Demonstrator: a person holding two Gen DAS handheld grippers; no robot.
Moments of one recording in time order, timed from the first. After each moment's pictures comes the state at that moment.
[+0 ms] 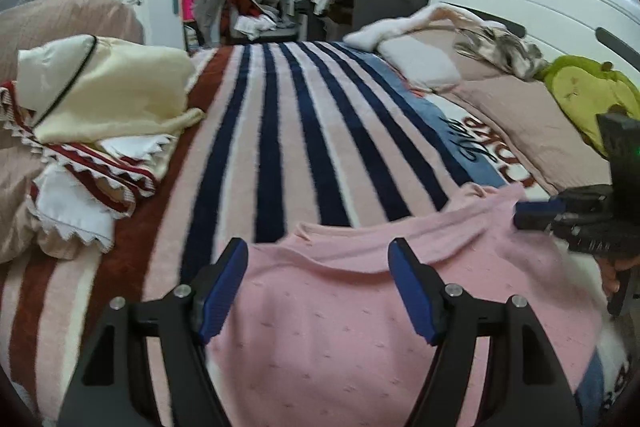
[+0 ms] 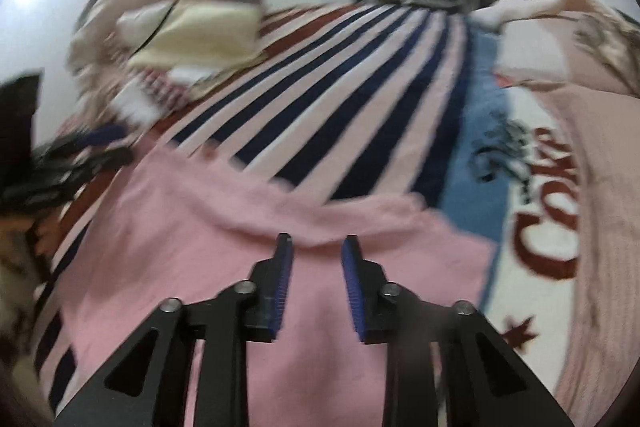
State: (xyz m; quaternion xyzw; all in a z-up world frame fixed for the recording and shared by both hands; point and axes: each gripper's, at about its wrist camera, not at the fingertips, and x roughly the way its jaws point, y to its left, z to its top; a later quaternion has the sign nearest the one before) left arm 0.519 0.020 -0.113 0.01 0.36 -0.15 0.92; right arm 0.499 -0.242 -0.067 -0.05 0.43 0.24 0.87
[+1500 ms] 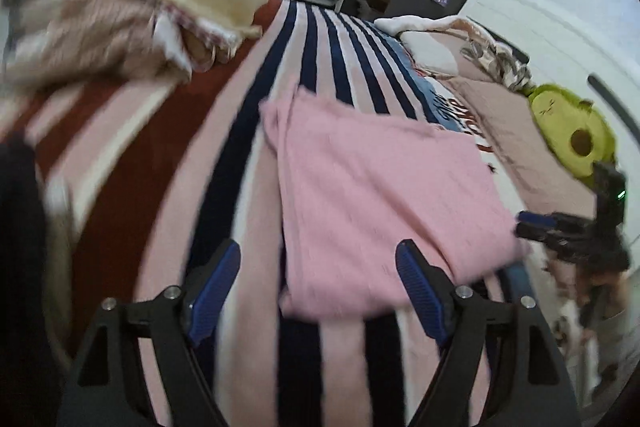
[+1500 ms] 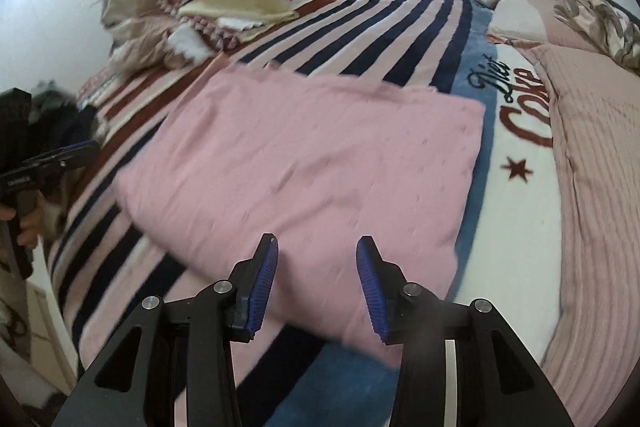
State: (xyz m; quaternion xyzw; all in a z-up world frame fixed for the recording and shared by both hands) left arm 0.325 0.094 -0.124 -0.14 0.42 -0.12 0.89; right arm 0.353 -0.245 -0.057 -0.06 0.46 0.23 0.86
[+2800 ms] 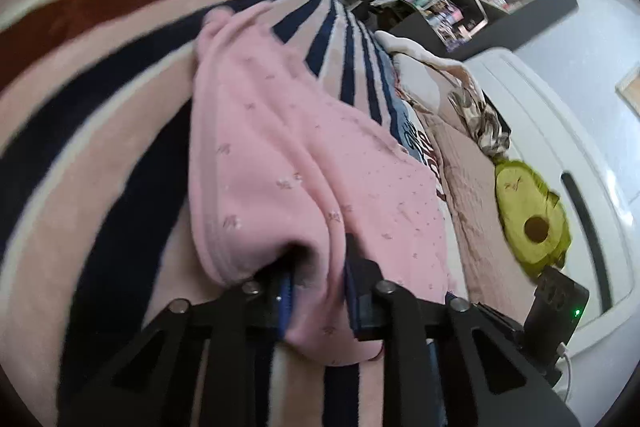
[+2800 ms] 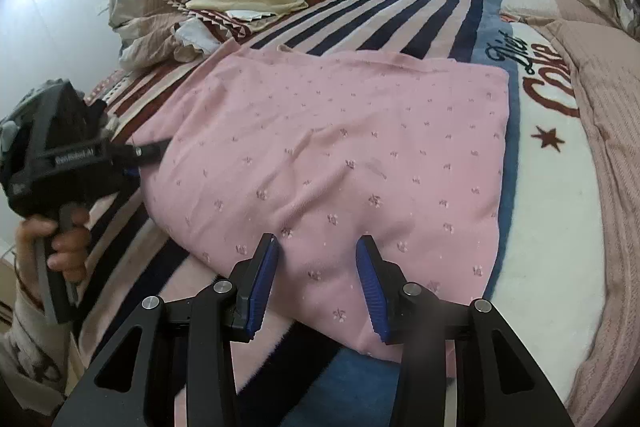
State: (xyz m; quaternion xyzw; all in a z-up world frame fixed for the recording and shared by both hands) left arm 0.376 0.030 -0.176 -0.32 0.41 -0.16 0.84; right arm 0.352 -0.249 -0.089 -0.02 0.46 0.25 0.85
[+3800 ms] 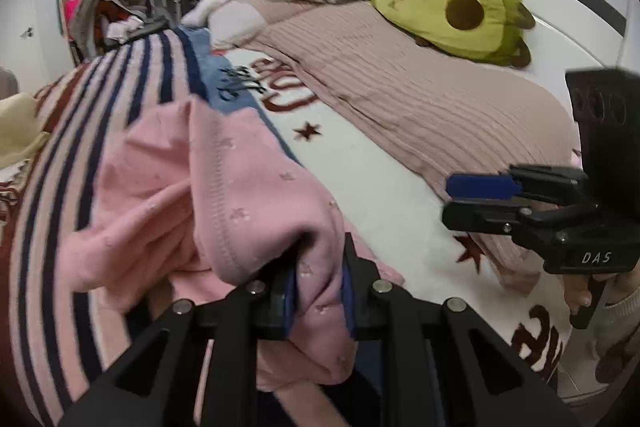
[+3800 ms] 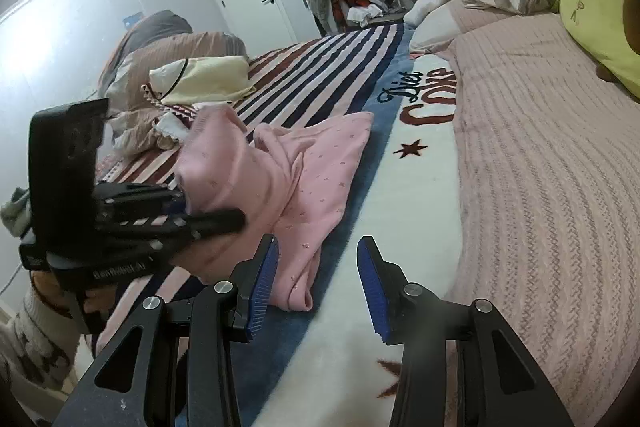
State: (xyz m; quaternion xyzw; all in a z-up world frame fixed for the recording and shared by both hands) left arm 0.369 -0.193 -0.096 0.08 0.38 -0.30 0.87; right arm 0.296 -0.379 -0.045 0.08 0.37 0.20 0.91
